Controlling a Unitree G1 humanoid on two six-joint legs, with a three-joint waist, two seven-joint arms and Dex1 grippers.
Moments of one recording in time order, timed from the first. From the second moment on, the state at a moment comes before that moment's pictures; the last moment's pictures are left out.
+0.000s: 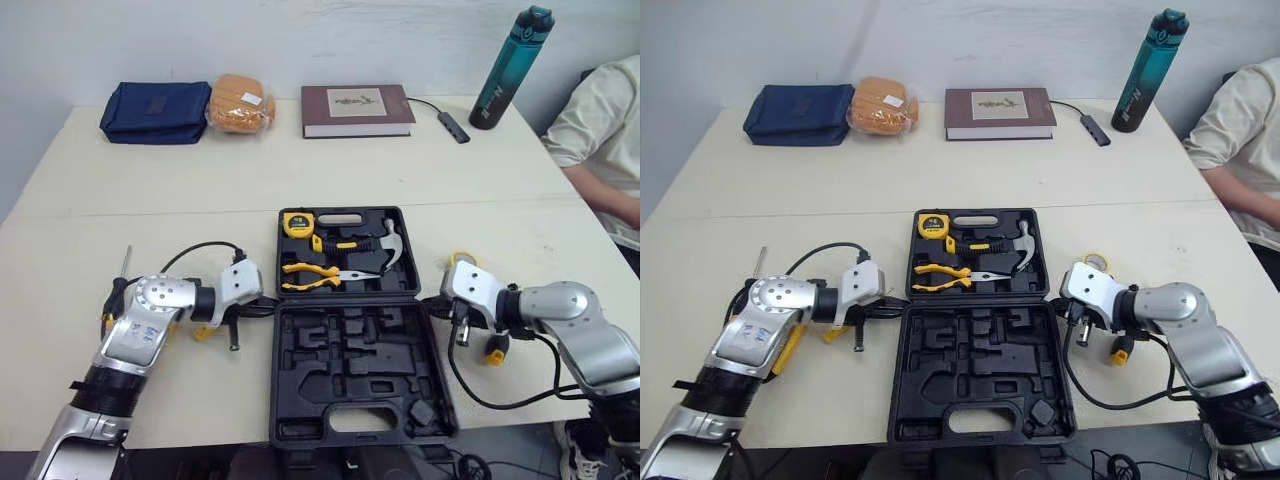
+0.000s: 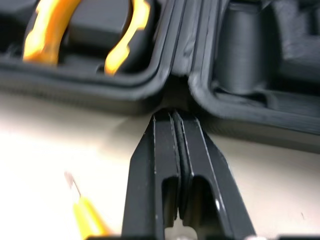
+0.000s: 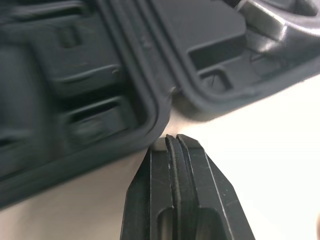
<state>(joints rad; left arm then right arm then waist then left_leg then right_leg) -0.34 0.66 -0.10 -0.03 -0.13 0.35 -1.10 -0.24 -0.87 0.06 -0.19 0.16 0.40 1.05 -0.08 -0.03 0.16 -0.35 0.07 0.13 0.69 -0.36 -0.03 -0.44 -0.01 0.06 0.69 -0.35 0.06</state>
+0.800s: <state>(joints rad) 0.19 0.86 0.76 -0.13 -0.64 0.73 -1.09 0.21 -0.96 -0.69 -0.35 0.56 0.69 1.13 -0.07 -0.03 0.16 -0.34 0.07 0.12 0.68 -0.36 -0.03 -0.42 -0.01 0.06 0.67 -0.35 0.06</state>
